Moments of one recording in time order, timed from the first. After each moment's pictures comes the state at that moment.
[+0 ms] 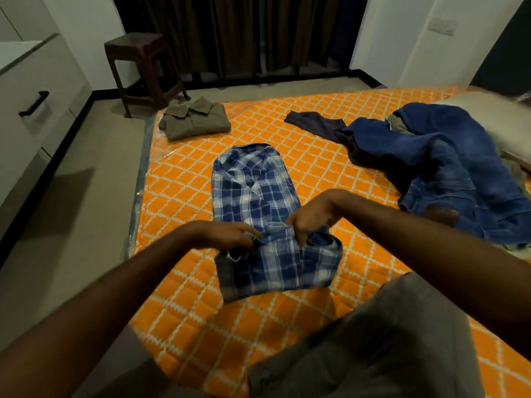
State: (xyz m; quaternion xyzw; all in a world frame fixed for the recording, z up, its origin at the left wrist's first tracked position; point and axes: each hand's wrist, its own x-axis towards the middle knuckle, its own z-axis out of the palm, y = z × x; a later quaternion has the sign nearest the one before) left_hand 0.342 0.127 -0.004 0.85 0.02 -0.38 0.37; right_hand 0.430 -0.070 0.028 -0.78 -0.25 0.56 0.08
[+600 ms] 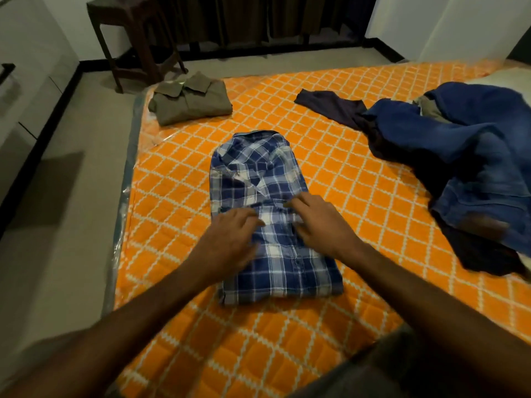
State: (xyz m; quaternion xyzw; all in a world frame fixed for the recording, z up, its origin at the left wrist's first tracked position) left_hand 0.374 0.152 -0.092 0.98 -0.18 0.09 0.08; right_hand 0.478 -0.077 -0.088 -0.92 -0.38 0.02 0.14
